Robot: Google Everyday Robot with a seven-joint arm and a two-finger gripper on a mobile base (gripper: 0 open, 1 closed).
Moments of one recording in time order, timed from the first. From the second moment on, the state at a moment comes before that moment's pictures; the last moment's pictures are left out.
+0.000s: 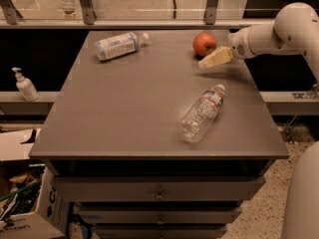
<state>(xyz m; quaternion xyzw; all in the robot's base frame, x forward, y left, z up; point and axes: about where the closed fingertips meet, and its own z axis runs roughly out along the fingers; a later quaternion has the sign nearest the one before) 0.785 -0.208 0.845 -0.38 0.79 0.14 0.46</state>
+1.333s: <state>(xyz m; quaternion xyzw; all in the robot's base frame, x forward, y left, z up) 0.851 -0.175 0.837 -0.30 0.78 0.23 0.50</state>
